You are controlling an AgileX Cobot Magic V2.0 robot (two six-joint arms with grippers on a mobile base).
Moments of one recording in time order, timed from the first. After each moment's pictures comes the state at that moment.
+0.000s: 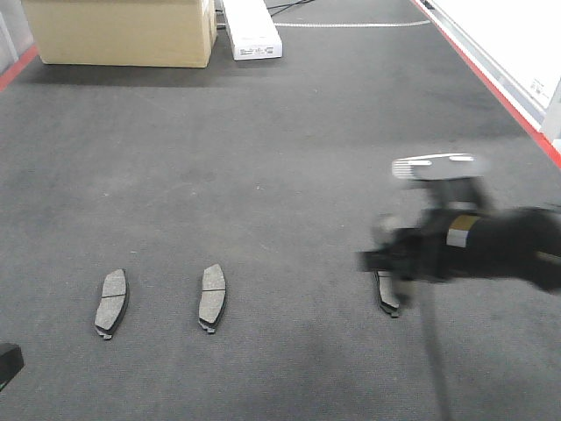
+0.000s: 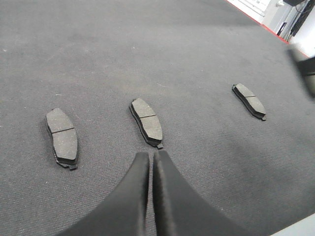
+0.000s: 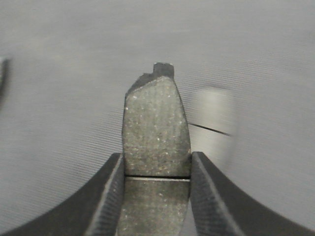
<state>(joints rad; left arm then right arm) -0.44 0.39 -0.33 0.01 0.41 -0.29 0.40 1.49 -0.95 -0.01 0.42 0.15</state>
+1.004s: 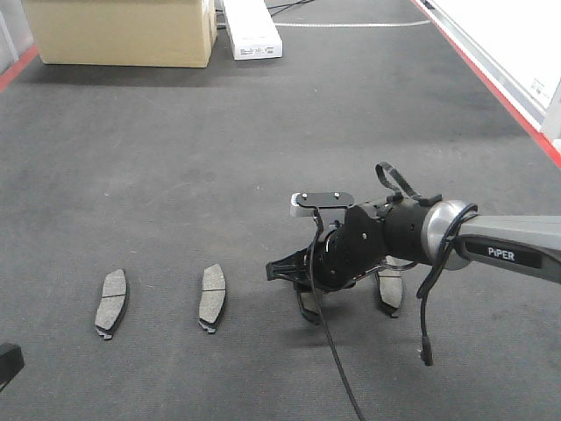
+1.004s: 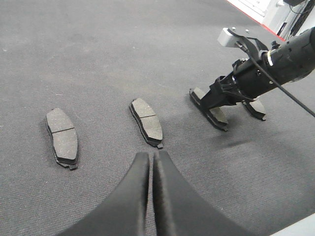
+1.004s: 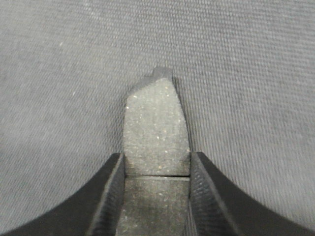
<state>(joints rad) -0.44 0.39 -0.33 0.01 0.41 -0.29 0.49 2.01 -1.28 0.09 0.42 0.22</state>
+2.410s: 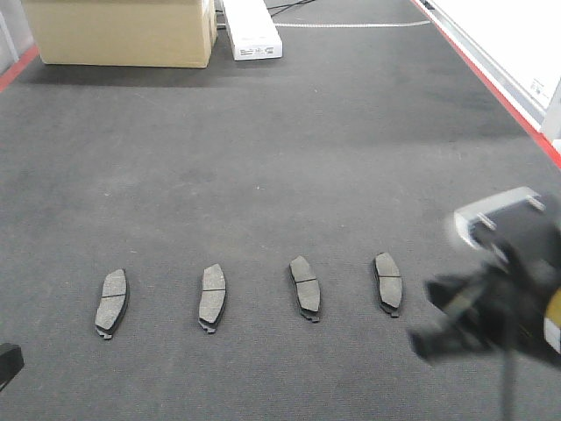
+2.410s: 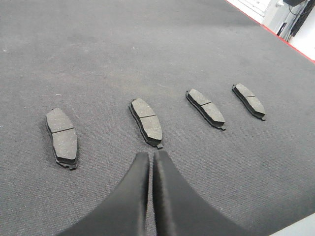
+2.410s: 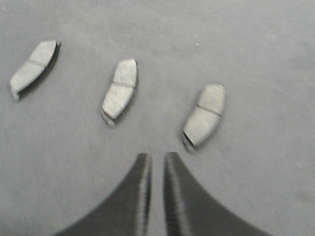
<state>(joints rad) -0.44 0.39 -0.33 0.01 0.41 -0.29 0.49 0.96 -0.62 -0.21 0.43 0.22</state>
